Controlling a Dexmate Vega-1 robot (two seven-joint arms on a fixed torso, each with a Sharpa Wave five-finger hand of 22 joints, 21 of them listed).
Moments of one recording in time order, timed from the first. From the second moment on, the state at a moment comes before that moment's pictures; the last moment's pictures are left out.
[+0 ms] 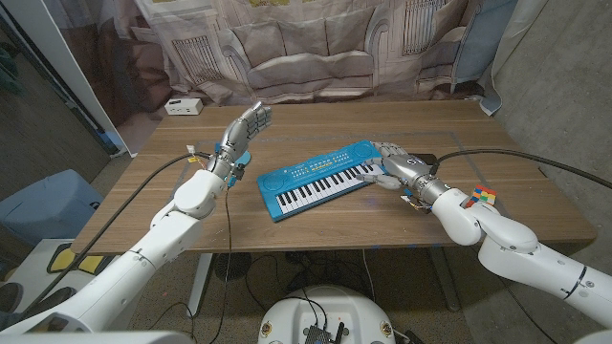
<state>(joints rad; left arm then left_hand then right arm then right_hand) 1.00 0.65 0.33 -1.64 -0.44 -0.37 0.08 0.12 -0.04 0.39 -0.13 0.19 0.32 0.08 0.19 0.17 0.33 0.05 0.21 0.19 0.27 0.04 0.19 0.17 0.29 0.04 0.20 0.17 -1.14 -1.00 -0.48 -2.11 -0.60 -0.26 -0.09 0.17 0.10 0.22 -0.10 0.18 0.45 -0.15 0.20 0.19 -0.17 -0.03 0.19 0.19 -0.17 0.03 0.20 0.21 -0.17 0.02 0.19 0.18</state>
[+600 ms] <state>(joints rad) 1.00 0.65 0.33 -1.63 -0.44 -0.37 0.08 0.12 -0.04 0.39 -0.13 0.19 0.32 0.08 0.19 0.17 0.33 0.05 0.21 0.19 0.27 0.04 0.19 0.17 0.29 0.04 0.20 0.17 -1.11 -0.99 -0.51 -2.08 -0.60 -0.27 -0.07 0.16 0.10 0.22 -0.10 0.18 0.47 -0.16 0.20 0.19 -0.17 -0.03 0.19 0.19 -0.17 0.03 0.20 0.21 -0.17 0.02 0.19 0.18</state>
